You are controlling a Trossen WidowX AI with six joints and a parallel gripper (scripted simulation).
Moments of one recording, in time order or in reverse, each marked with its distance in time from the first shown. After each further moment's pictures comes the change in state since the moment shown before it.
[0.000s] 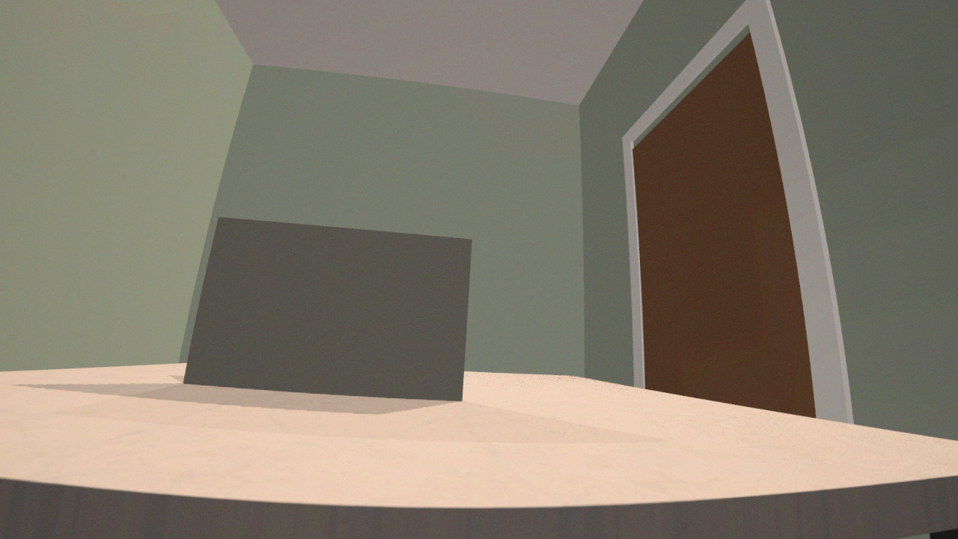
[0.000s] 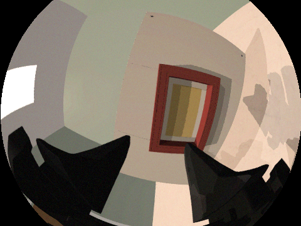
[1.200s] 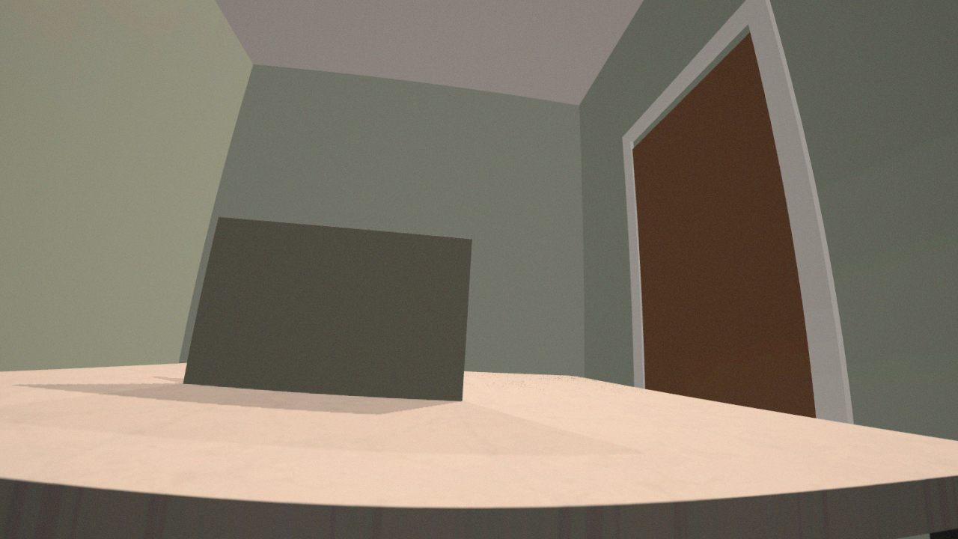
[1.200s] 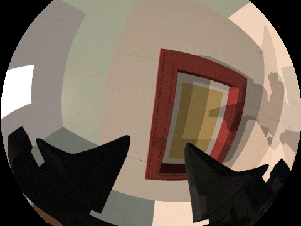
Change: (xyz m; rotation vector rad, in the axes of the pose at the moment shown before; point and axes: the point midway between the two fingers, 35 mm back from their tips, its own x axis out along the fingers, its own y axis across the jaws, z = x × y) arm 0.080 0.001 -0.001 -0.001 0.000 0.009
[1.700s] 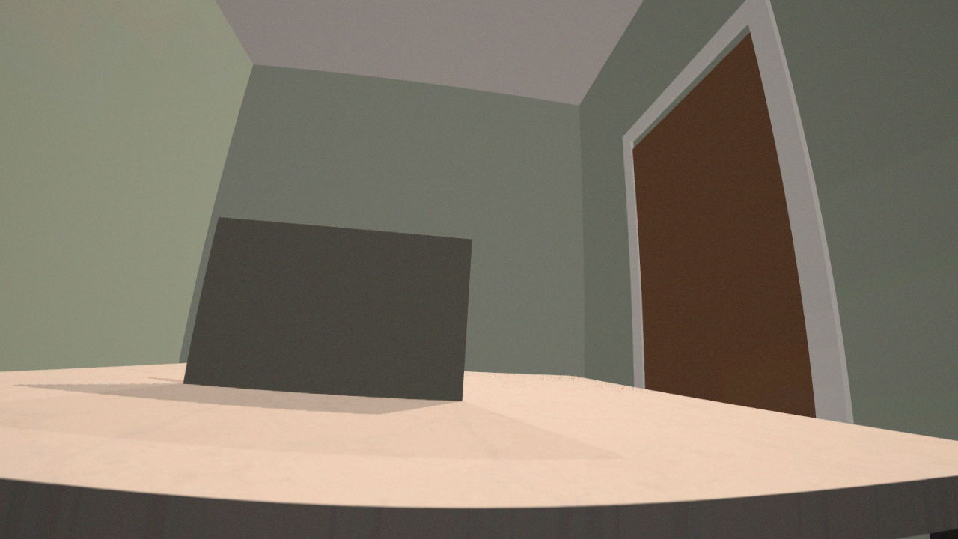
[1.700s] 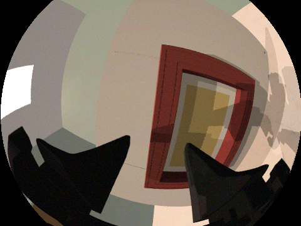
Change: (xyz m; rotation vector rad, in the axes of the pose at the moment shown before) arm 0.017 0.001 0.002 0.000 -0.003 0.002
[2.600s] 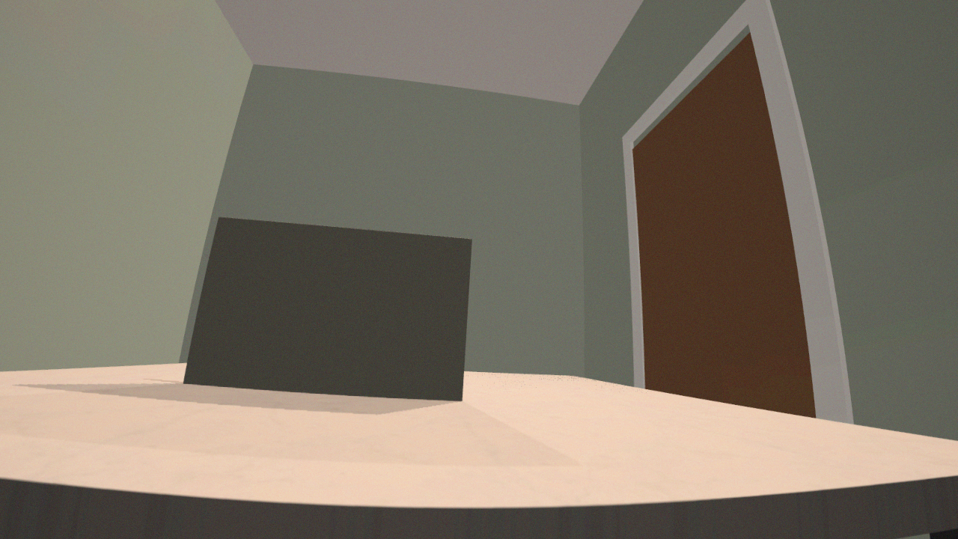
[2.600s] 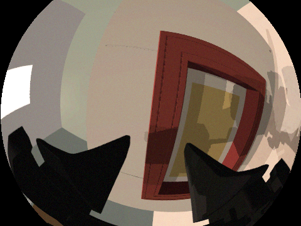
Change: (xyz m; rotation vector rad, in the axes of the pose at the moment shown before) arm 0.023 -0.001 -0.001 0.000 0.001 -0.001
